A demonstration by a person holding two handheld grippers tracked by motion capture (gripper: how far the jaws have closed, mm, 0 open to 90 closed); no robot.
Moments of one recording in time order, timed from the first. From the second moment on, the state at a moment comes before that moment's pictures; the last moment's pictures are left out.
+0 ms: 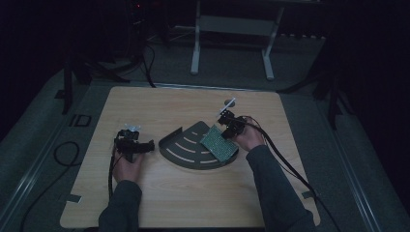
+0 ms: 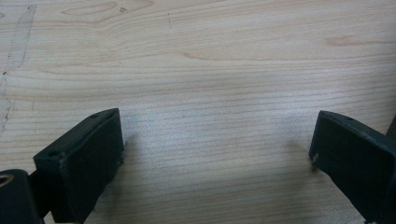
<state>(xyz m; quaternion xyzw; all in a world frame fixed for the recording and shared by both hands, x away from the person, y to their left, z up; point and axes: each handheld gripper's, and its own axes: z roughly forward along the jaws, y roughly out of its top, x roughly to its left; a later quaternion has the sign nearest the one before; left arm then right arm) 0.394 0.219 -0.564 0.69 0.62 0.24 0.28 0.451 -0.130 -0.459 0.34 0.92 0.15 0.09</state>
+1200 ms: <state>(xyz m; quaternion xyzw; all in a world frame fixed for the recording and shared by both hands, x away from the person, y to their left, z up) 0.394 0.219 -0.564 0.69 0.62 0.24 0.28 0.451 -0.131 -0.471 0.32 0.93 0.14 0.12</state>
